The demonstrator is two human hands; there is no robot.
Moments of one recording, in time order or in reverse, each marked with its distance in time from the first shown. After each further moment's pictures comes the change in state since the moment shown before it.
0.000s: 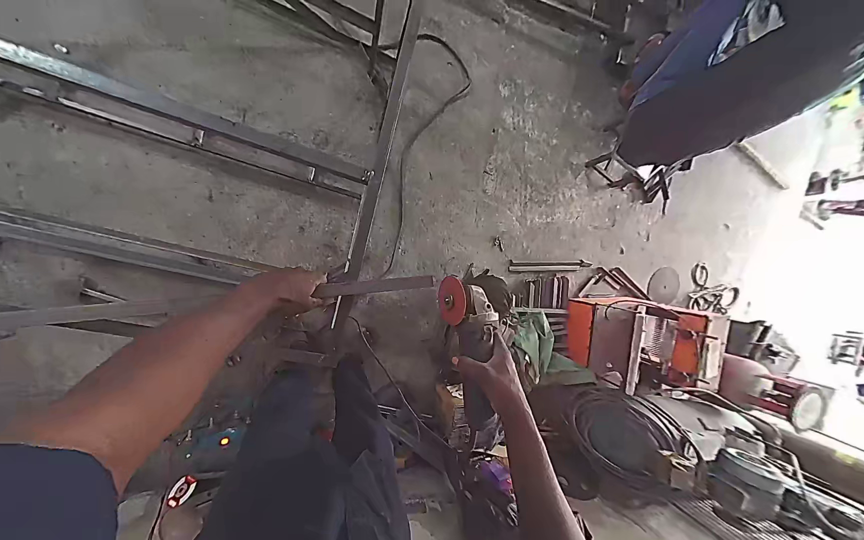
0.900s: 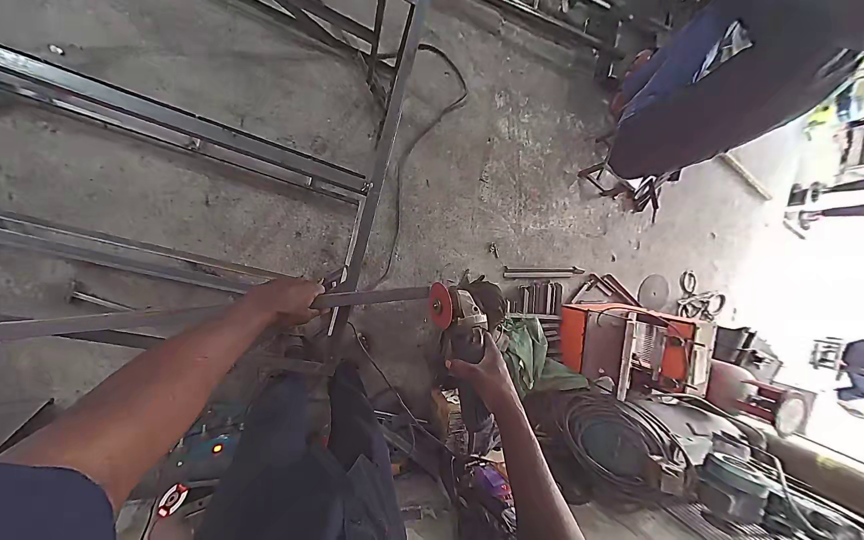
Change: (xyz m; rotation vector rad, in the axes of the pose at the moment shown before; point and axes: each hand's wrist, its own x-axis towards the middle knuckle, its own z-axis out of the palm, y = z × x) left_hand -0.007 0.002 0.006 0.080 0.040 -0.020; right_hand 0.013 -0.014 0.000 -0.165 -0.041 0.029
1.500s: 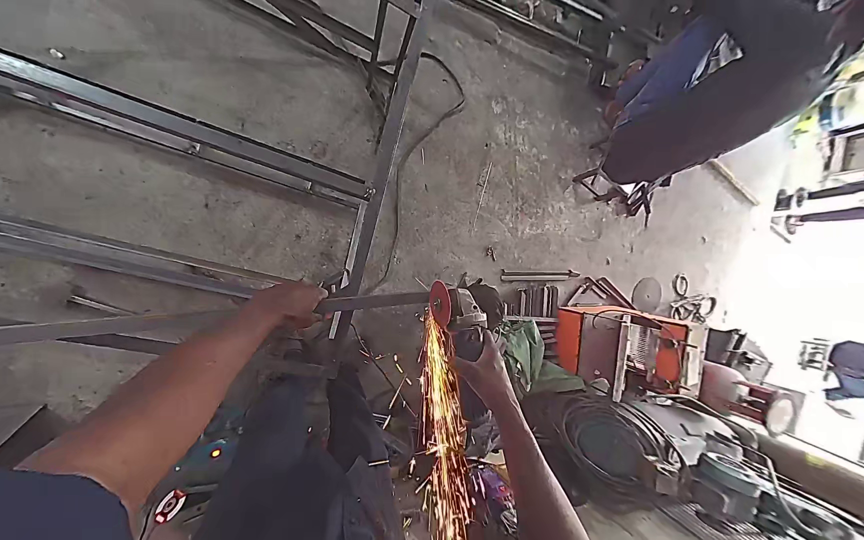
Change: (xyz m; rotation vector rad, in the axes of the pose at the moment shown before) left_hand 0.002 0.000 0.000 -0.029 -0.002 0.005; right_hand -0.004 -0.020 0.003 -0.111 0.056 0.010
